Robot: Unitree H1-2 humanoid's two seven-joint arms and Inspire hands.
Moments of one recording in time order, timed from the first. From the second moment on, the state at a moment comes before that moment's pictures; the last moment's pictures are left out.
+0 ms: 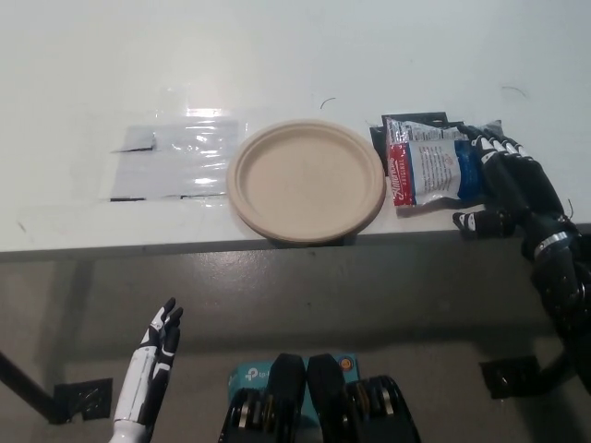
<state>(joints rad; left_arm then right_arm) 0.03 0.07 -0.02 0.08 0.18 -0.15 0.02 -0.61 -0.35 0.24 0.44 -0.68 0.00 -0.02</state>
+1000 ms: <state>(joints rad) 0.04 0.07 -0.02 0.08 0.18 -0.16 0.01 -0.70 -0.34 0.26 0.63 -0.68 -0.01 -0.03</state>
